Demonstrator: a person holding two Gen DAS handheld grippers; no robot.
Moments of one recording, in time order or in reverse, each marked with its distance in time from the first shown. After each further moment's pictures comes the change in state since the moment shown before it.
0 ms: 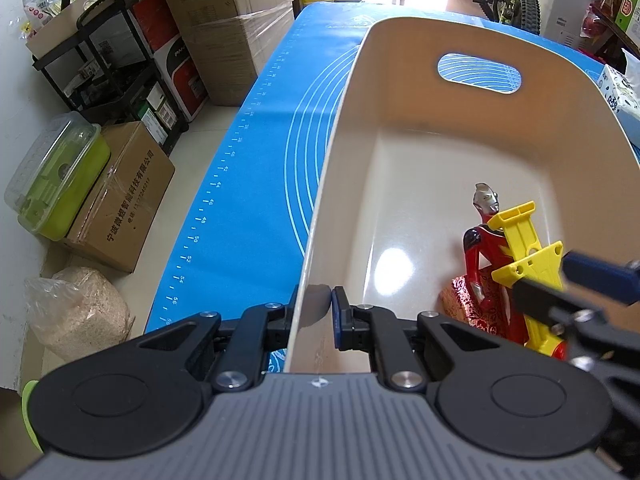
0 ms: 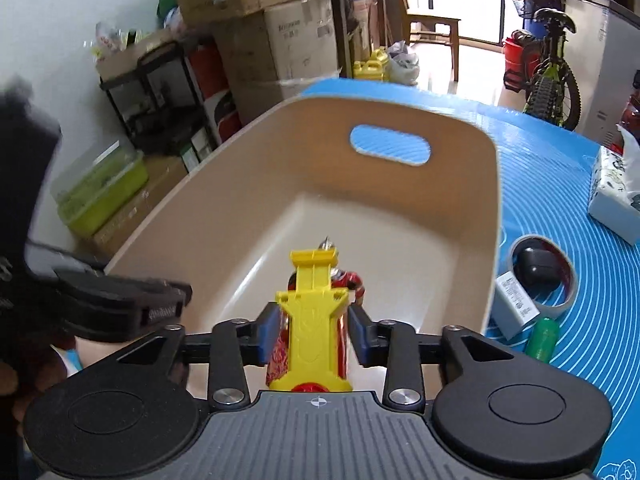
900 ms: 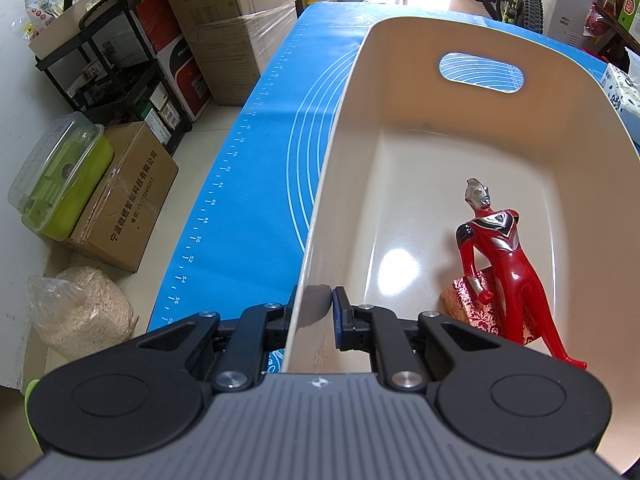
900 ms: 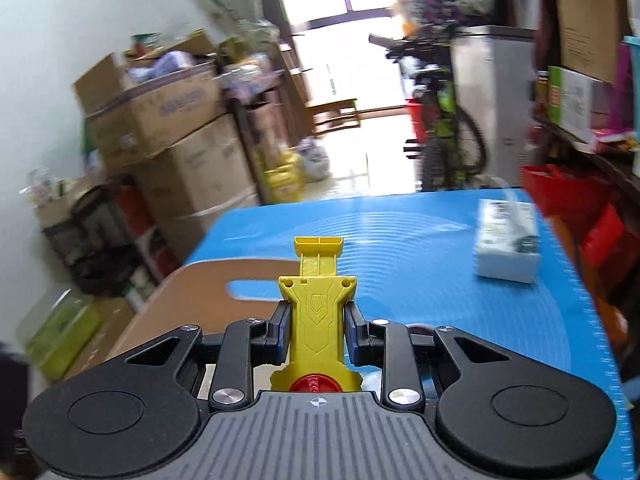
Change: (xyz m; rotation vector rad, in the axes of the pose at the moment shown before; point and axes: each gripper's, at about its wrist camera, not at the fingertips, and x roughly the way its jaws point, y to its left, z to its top) left arm -0.003 0.005 -0.002 0.000 -0.001 0.004; right arm -0.059 -0.073 0.029 0.192 -0.291 -0.107
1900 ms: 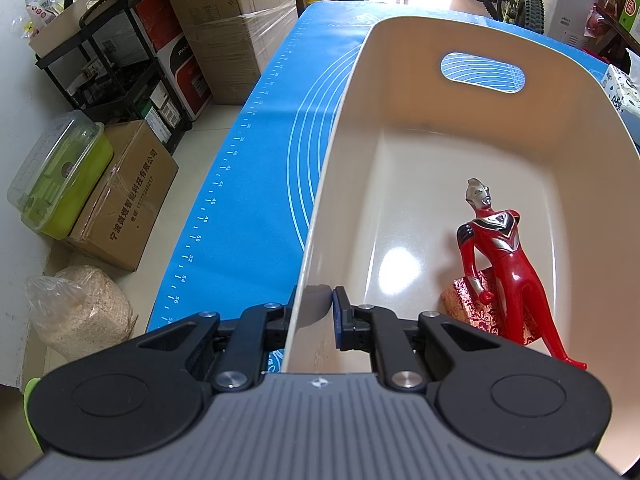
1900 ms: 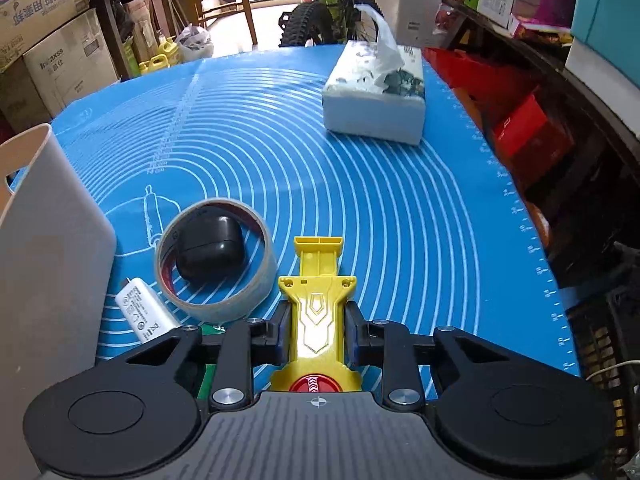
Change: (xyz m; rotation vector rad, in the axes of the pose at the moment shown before) left arm 0.000 -0.001 0.000 -0.004 0.001 -0.003; right arm 0.089 -0.133 -0.044 0.104 0.327 -0.351
